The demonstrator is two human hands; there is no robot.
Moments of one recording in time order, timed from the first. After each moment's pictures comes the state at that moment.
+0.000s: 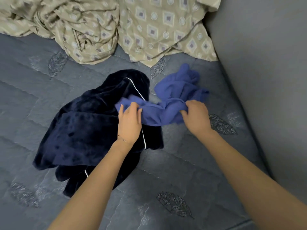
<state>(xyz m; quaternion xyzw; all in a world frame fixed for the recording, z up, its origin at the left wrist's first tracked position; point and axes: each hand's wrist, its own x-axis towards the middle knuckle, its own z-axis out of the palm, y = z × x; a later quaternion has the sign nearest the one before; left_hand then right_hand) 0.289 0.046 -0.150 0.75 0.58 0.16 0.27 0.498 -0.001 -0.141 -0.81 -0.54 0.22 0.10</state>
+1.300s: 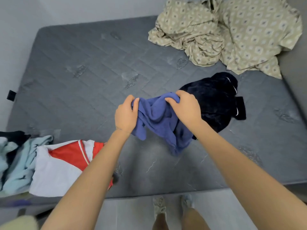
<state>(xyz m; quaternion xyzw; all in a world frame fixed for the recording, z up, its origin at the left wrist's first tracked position) -0.292 -0.134 0.126 0.62 0.69 0.28 0.23 -0.095 -0.135 0.155 -0.71 -0.60 0.28 0.24</state>
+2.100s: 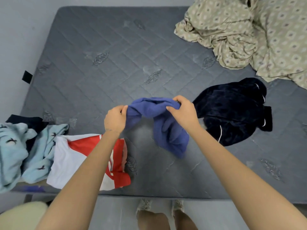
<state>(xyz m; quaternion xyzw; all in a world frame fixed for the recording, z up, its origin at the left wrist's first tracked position) -0.449 -0.113 0.081 0.53 0.80 0.16 0.23 -0.219 -0.101 0.117 -0.69 -0.56 0.40 0.24</state>
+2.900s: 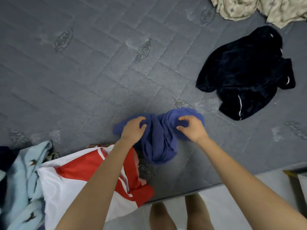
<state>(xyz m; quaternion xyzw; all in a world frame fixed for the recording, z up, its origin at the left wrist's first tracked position) -0.487 -0.091 -0.112 0.66 0.61 -0.05 0.44 -0.249 -0.141 -0.087 -0.78 -0.47 0.42 0.07</state>
